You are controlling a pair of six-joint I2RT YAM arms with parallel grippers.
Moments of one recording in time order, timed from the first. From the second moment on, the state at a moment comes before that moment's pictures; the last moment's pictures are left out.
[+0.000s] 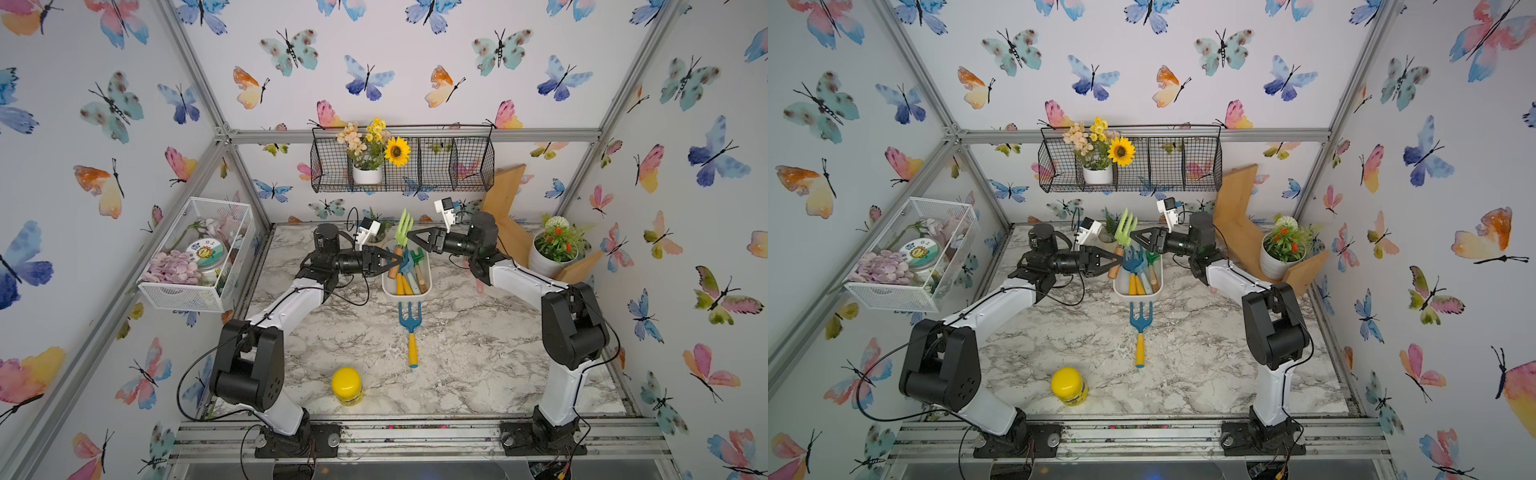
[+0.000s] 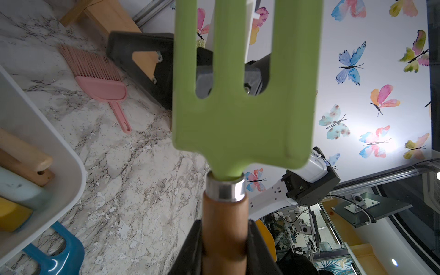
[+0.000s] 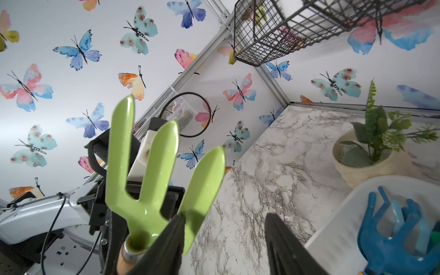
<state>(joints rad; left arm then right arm) -0.29 1.59 1.12 0.32 1.22 -0.92 0.44 1.92 1.38 0.55 -0.93 0.72</state>
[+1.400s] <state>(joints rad) -0.27 1.64 1.08 0.46 1.21 -1.01 0.45 1.93 1.33 0.72 -1.03 0.88</state>
